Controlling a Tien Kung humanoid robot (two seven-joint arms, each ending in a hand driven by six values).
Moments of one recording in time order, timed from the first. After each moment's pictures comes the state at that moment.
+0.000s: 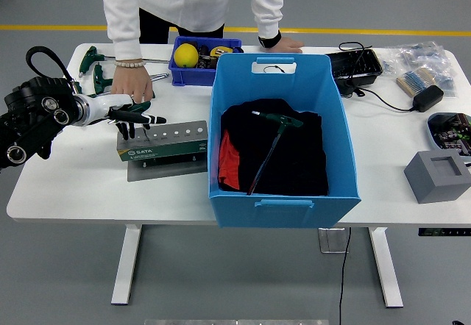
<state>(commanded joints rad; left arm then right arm) -0.92 0.38 -0.59 -0.74 1.28 -0.39 0.26 0.17 -0.20 0.64 0.18 -0.17 -0.20 -0.18</state>
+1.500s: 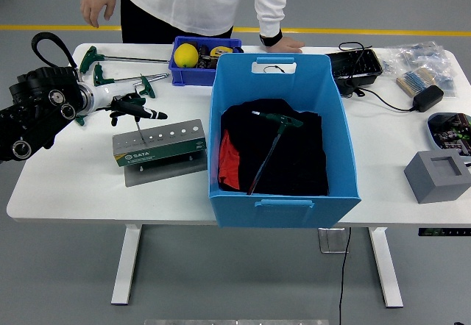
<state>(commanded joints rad) -0.98 0.38 -0.55 -0.78 1.38 -0.35 0.25 0.17 -0.21 0.64 0.18 -0.16 -0.20 -0.18</state>
